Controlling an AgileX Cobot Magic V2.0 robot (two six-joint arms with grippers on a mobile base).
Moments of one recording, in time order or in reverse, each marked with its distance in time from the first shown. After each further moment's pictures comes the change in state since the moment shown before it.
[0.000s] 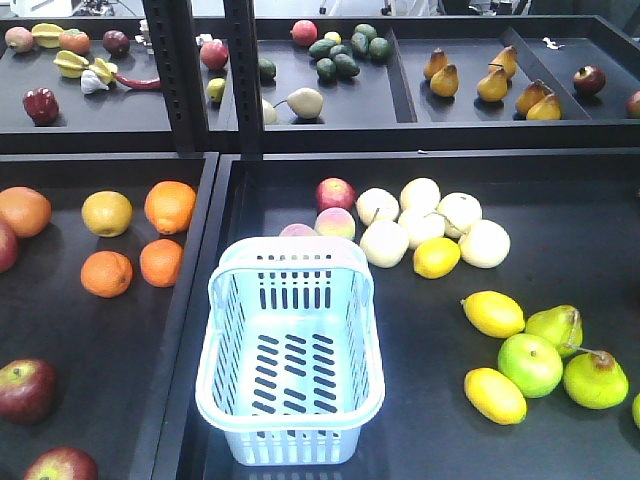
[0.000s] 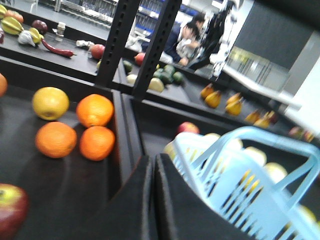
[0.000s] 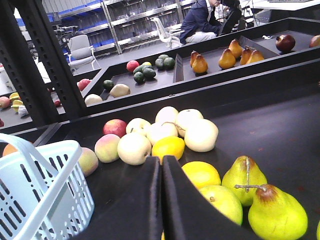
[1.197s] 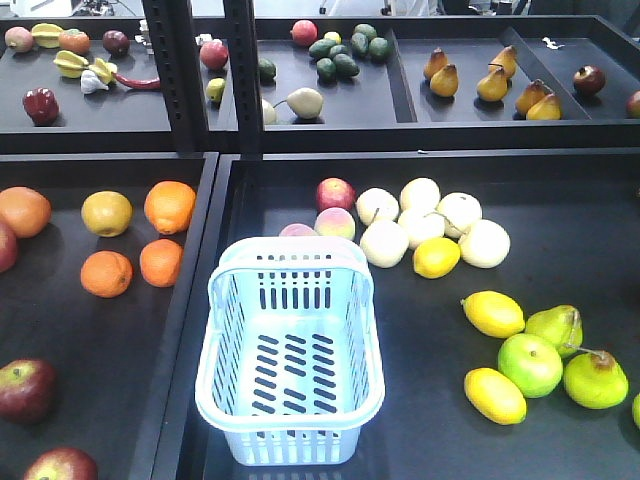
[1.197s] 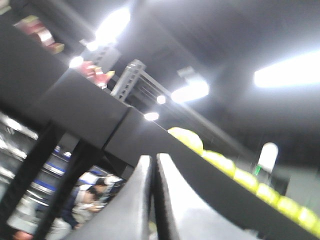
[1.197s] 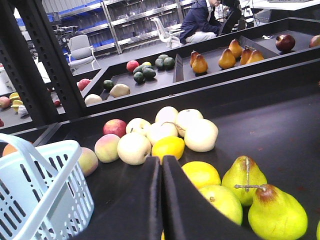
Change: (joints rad) left arm 0.000 0.166 -0.381 0.289 -0.433 -0.408; right arm 0.000 0.000 0.000 0.000 0.001 0.000
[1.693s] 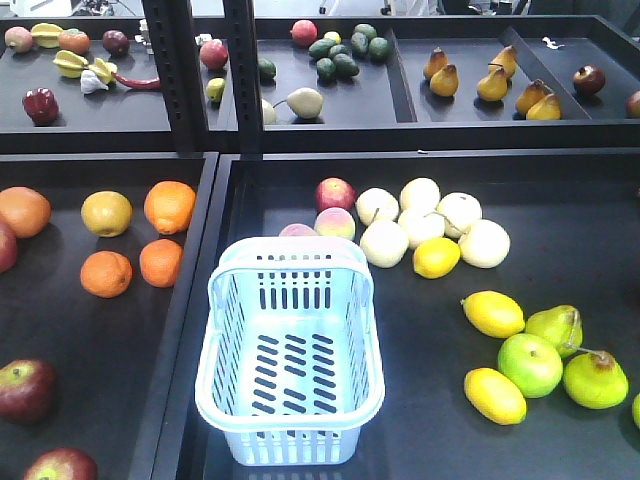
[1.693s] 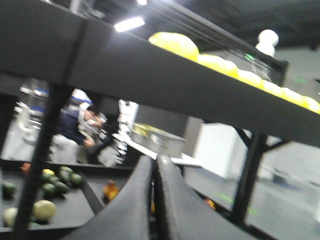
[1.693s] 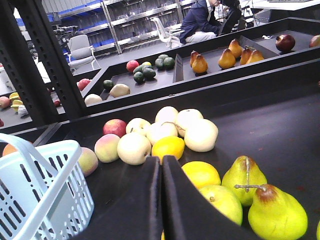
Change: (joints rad) left arm 0.000 0.535 -0.269 0.777 -0.116 -0.544; right arm 0.000 0.000 0.000 0.000 0.000 0.000
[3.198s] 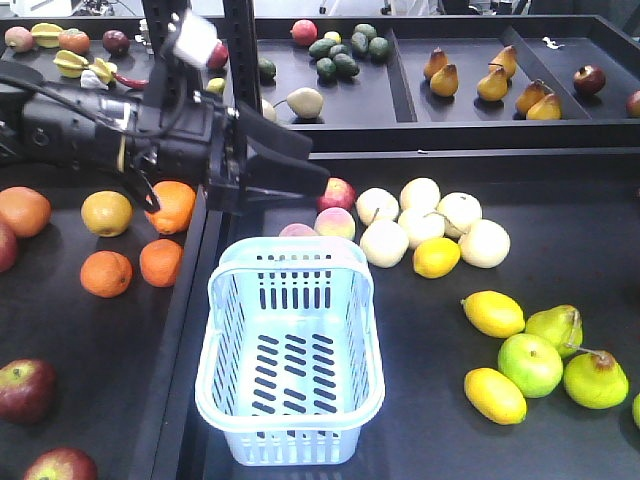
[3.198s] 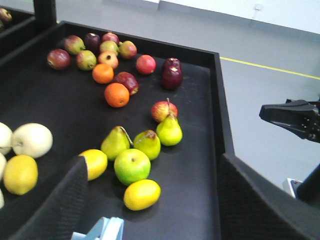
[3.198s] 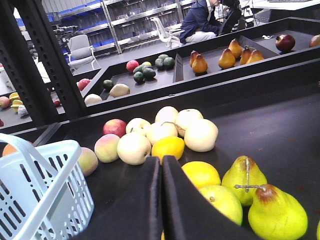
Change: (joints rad) left arm -0.120 1.058 -0.838 0.910 -0.690 -0.478; right arm 0.000 0.000 0.000 0.000 0.000 0.000
